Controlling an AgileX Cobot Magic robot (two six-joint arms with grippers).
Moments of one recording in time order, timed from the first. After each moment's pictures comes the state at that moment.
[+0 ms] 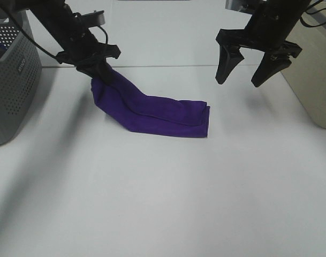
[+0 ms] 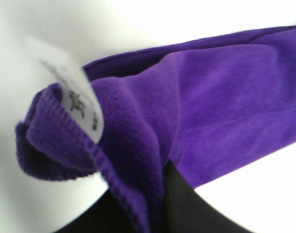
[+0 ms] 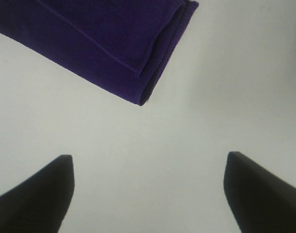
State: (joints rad) left arm -0.21 2.51 -2.32 -0.42 1.21 0.24; right arm 0.20 2.06 -1.77 0.32 1.22 -0.14
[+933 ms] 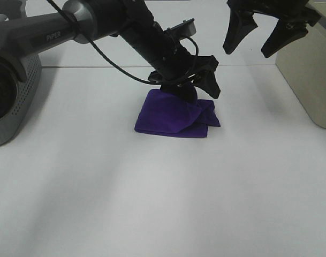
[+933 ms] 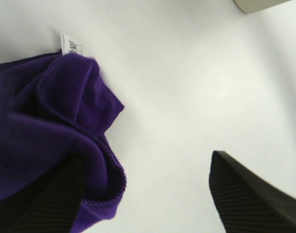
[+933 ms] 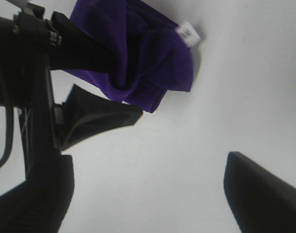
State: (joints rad) left arm -0.51 2.56 -2.33 -0.69 1.02 0.22; right arm 0.20 1.91 -1.77 0.31 1.22 -0.14
